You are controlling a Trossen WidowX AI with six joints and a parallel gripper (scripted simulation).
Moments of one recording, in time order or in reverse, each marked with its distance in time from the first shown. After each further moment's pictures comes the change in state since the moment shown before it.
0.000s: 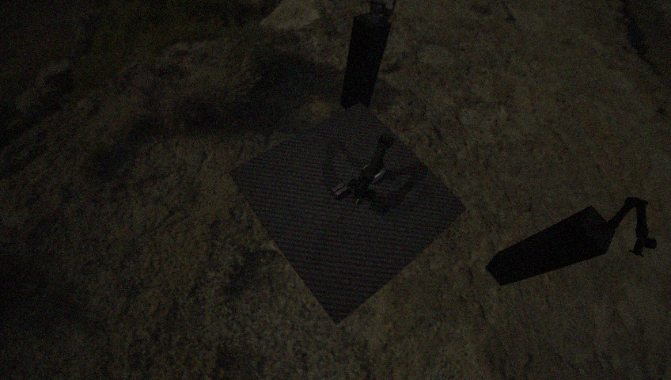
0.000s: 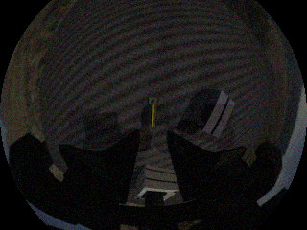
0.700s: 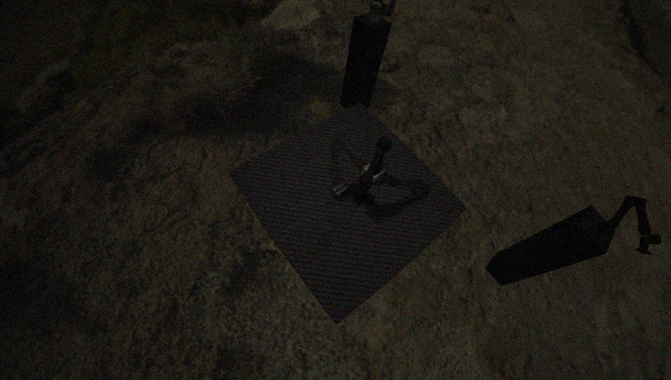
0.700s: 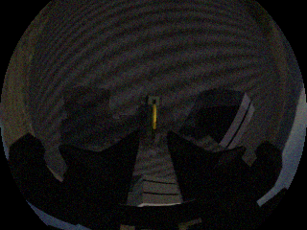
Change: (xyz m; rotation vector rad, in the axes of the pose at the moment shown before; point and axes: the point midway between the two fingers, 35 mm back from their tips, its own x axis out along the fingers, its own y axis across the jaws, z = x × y) arm 0.058 0.000 -0.007 -0.025 0.038 -0.019
